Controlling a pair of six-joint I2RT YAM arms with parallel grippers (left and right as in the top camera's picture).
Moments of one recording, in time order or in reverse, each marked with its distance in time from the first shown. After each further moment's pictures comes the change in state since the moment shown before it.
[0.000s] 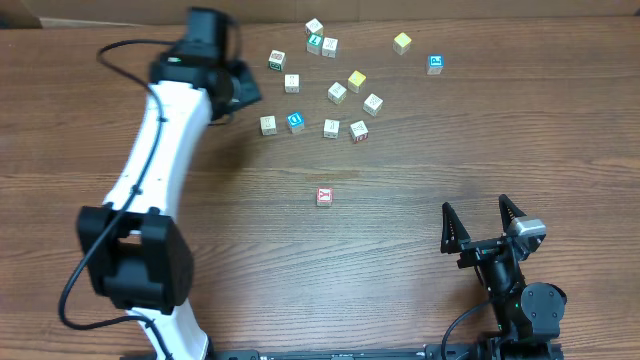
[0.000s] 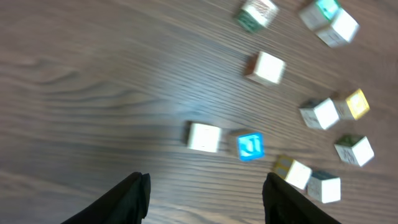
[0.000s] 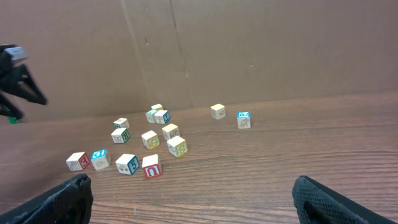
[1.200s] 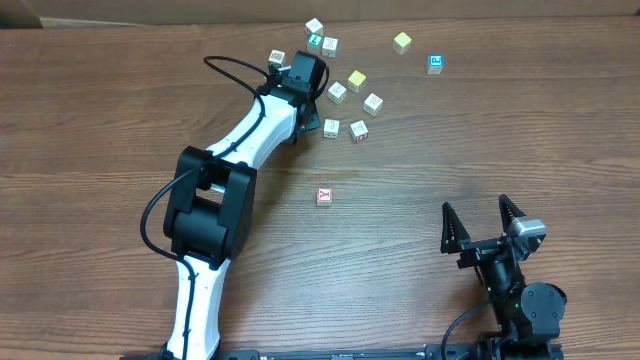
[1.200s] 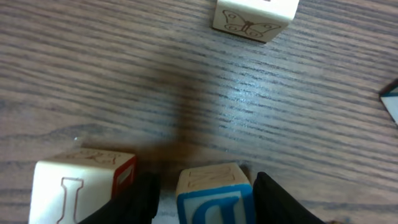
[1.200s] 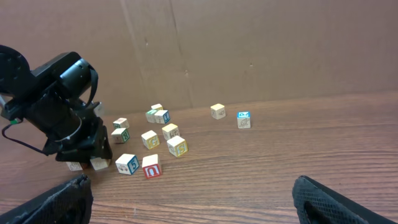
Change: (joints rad) left arm -0.233 0.351 0.001 0.247 -0.257 -0.063; right arm 0.000 0.000 0.000 -0.001 0.000 0.000
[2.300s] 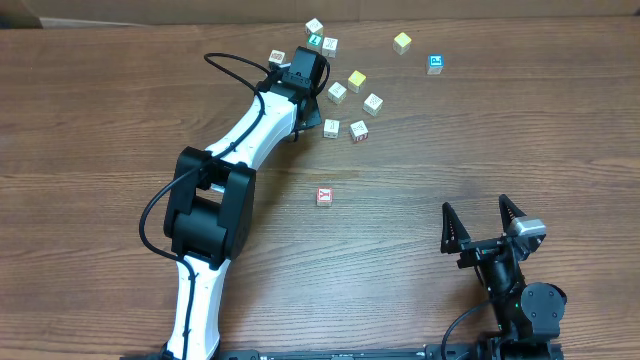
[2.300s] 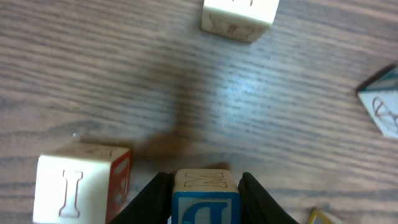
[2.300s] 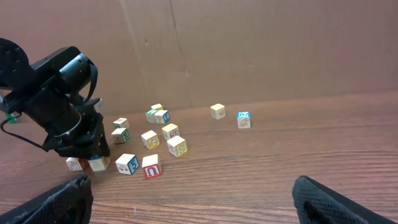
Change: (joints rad) left arm 0.000 -0.002 0.037 -0.050 0.028 0.002; right arm 0.000 0.000 0.000 0.000 0.000 0.000
